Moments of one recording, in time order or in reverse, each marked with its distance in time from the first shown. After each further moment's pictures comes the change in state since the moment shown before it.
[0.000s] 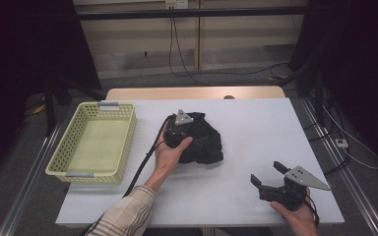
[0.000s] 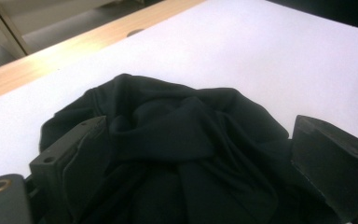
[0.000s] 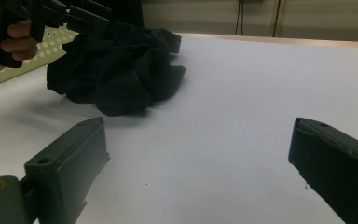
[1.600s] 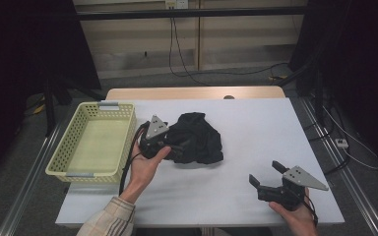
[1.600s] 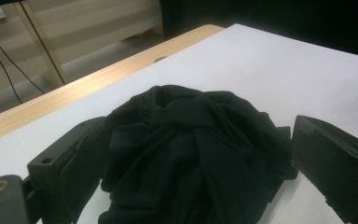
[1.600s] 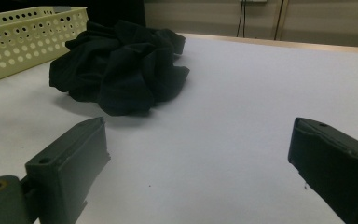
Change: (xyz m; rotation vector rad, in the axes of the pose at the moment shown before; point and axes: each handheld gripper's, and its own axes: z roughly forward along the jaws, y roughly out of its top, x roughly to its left) left arm -0.004 -0.012 -0.086 -0.119 0.064 0.017; right arm 0.004 0.002 0.001 0.002 0.003 -0.026
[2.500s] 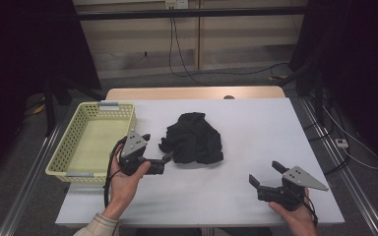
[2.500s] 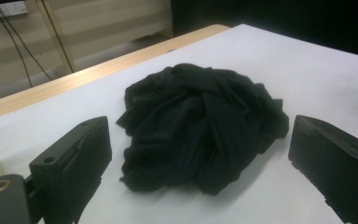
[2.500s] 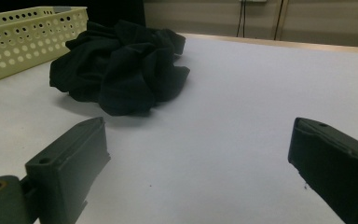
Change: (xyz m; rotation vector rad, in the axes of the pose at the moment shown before) left arm 0.002 -0.033 -0.055 -0.026 0.040 -0.039; right arm 0.001 0.000 0.000 0.000 -0.001 0.001
